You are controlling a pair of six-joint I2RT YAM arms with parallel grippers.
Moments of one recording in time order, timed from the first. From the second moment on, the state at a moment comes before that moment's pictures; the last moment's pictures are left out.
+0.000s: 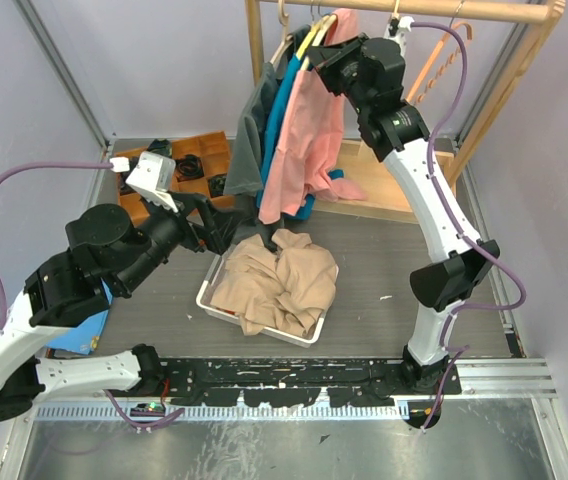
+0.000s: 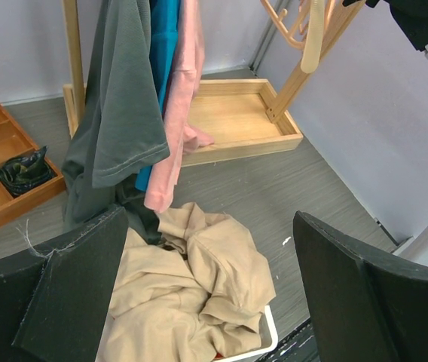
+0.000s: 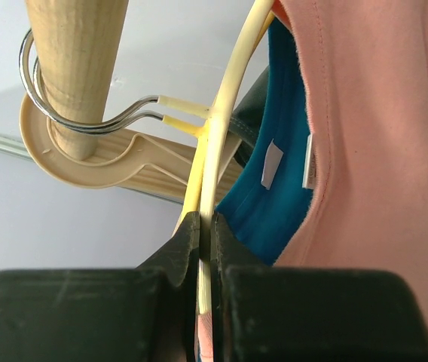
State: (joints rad) left arm -1.12 0.93 1.46 -0.60 -0.52 -0.33; right arm 0.42 1.85 2.21 -0.32 0.12 1.08
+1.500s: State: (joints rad) left arm -1.12 0.97 1.50 -0.56 -0.56 -0.33; right arm 0.32 1.58 1.96 -0.31 0.07 1.06
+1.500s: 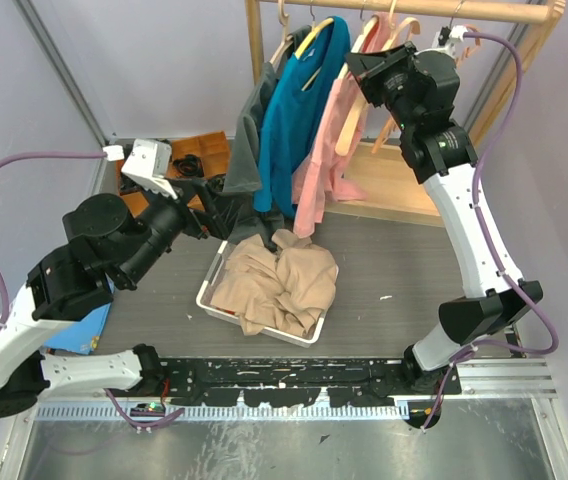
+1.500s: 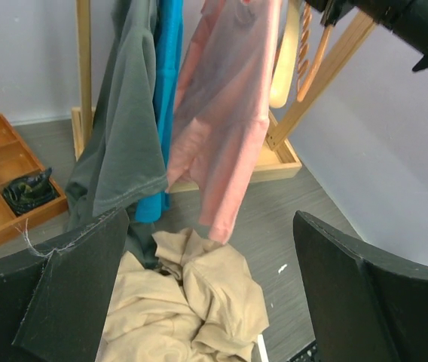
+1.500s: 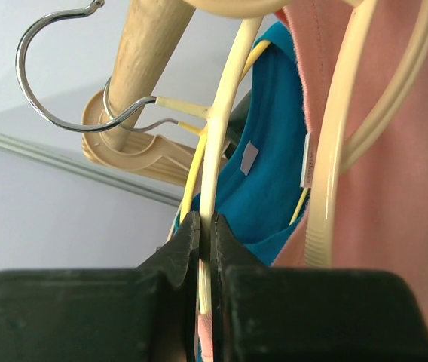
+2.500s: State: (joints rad) left arm -1.07 1.33 1.94 -0.53 -0.53 -0.19; right arm 0.28 1.24 1.68 -0.24 -0.27 1.15
